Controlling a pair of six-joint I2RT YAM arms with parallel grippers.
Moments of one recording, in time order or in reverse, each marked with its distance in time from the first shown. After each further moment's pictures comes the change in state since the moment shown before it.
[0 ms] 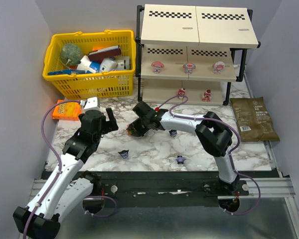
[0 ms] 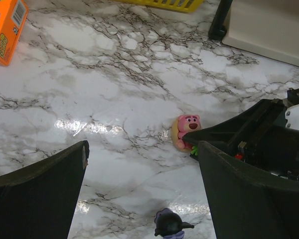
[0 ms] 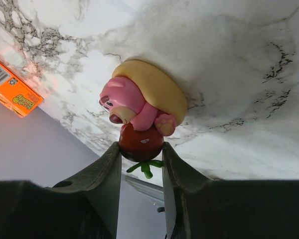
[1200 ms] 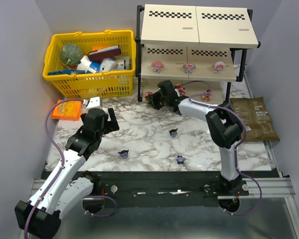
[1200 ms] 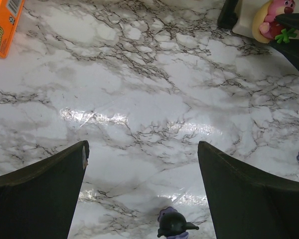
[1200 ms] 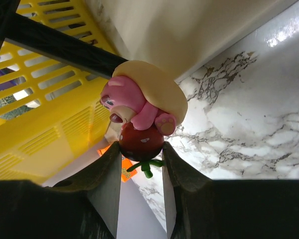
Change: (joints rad) left arm 0.000 0.055 0.000 -0.001 -0.001 0.000; right arm -0.303 -0.028 -0.060 0.348 0.102 -0.172
